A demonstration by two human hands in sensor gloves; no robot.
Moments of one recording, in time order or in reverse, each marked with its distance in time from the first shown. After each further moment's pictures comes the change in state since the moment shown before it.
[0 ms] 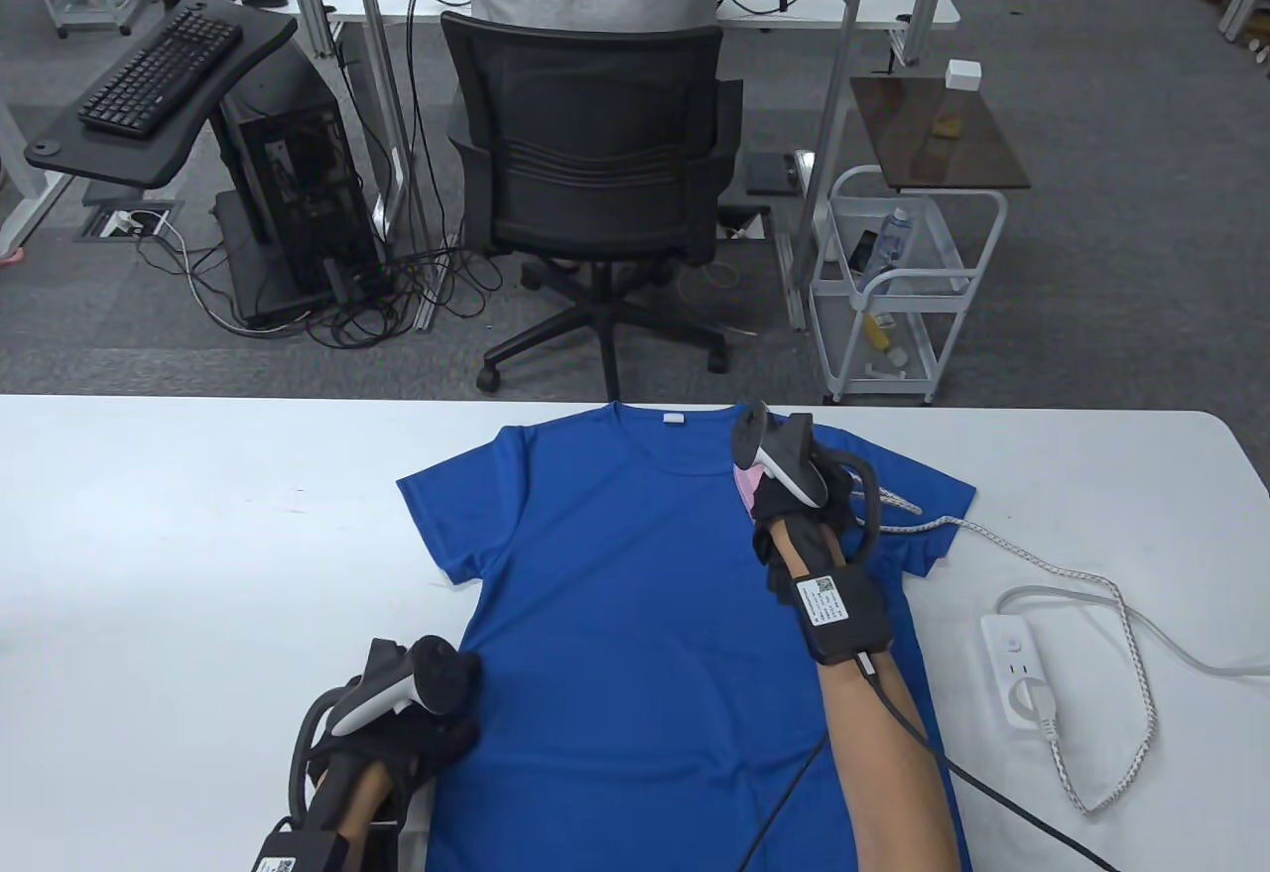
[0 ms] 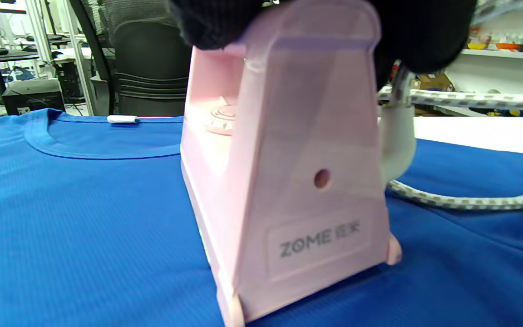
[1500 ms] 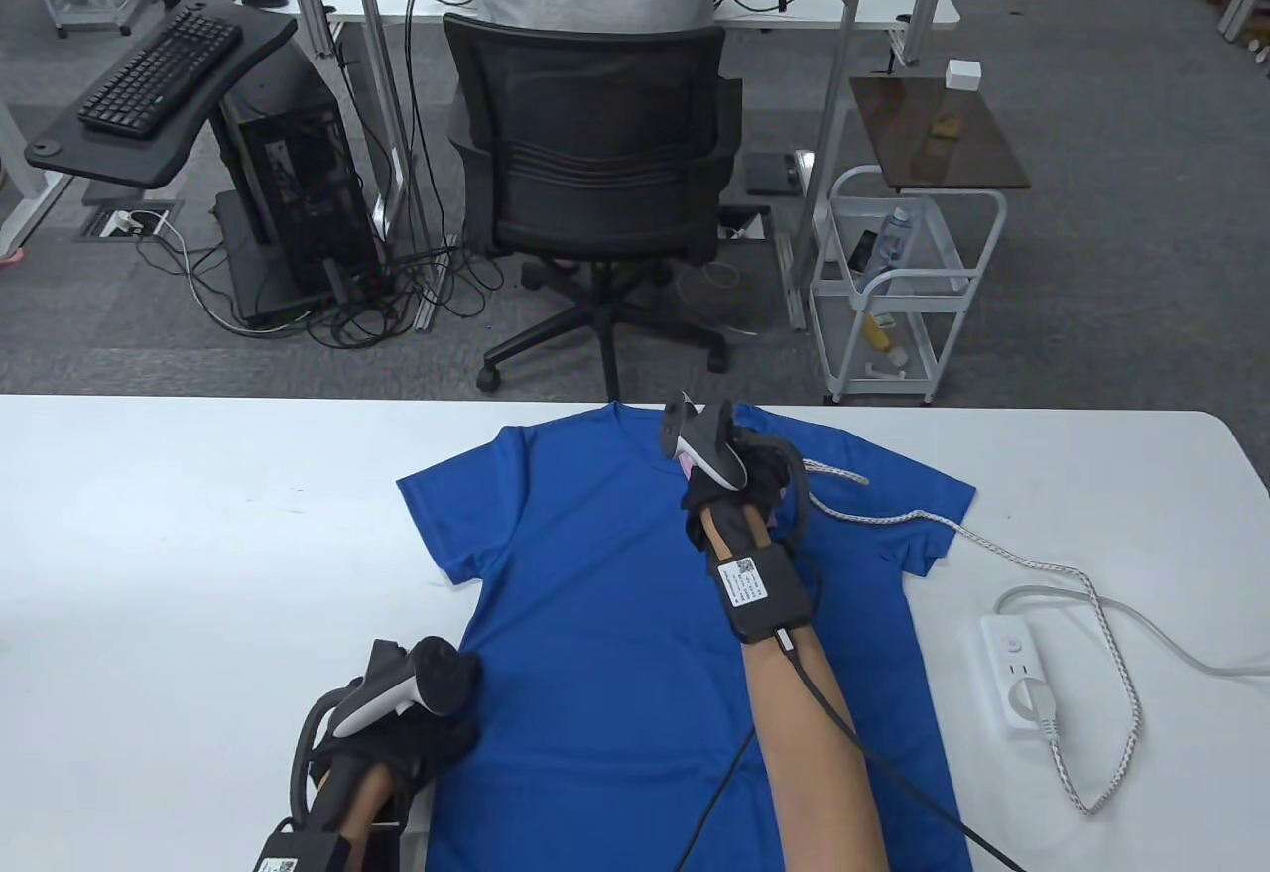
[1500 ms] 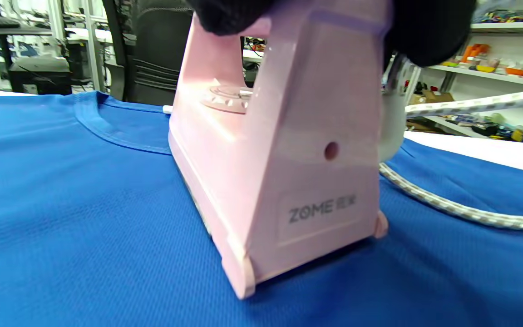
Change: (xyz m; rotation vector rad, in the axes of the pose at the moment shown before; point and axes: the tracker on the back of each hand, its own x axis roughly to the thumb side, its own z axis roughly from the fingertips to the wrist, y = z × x) left_hand 0.002 -0.001 0.000 0.001 0.004 0.002; right_hand 0.085 0.011 -0.021 -0.008 -0.004 0.124
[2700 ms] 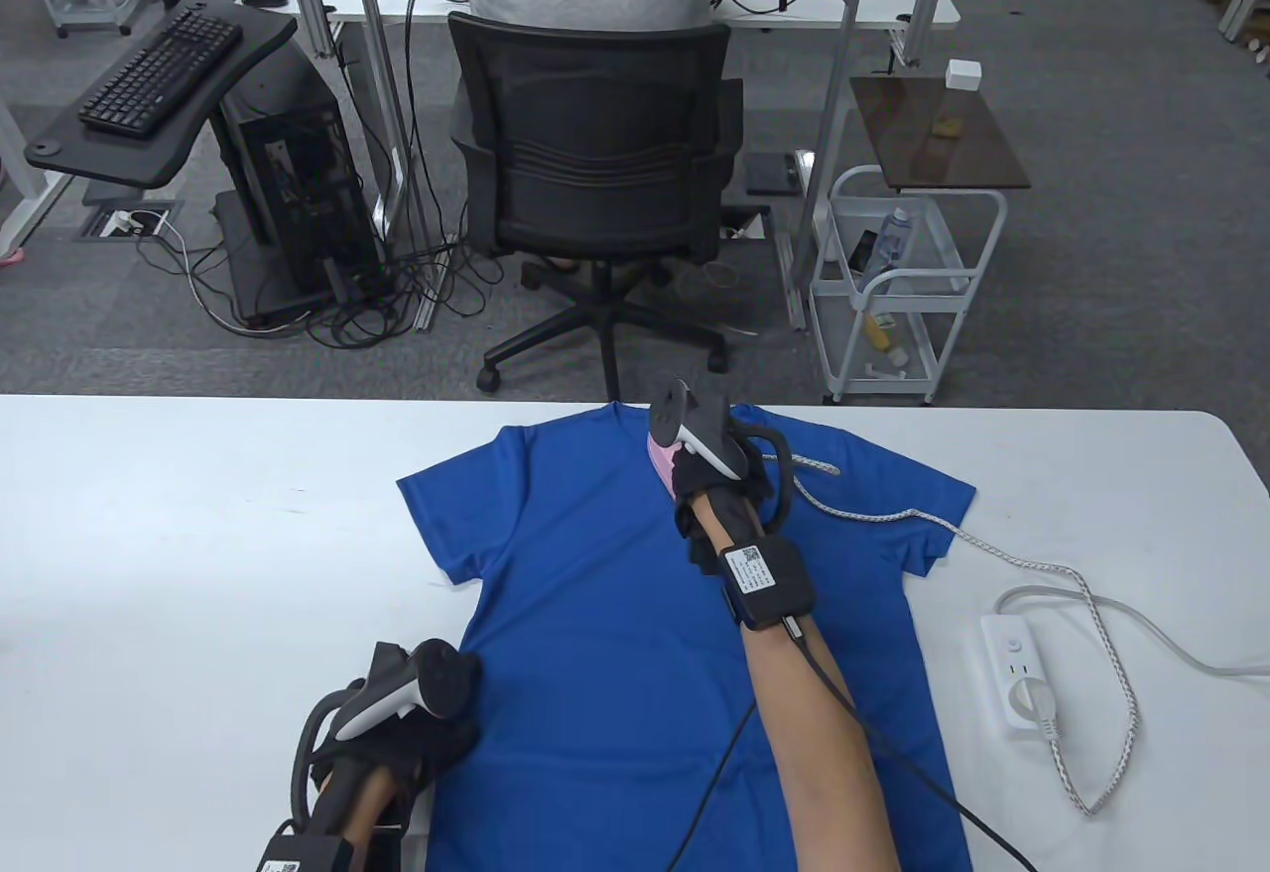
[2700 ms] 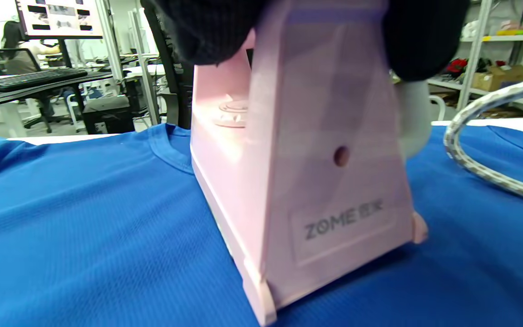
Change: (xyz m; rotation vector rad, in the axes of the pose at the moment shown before) left_hand 0.001 -0.001 0.001 0.010 0.007 -0.013; right_hand 0.015 -0.004 -0.008 -0.040 -0.132 -0.175
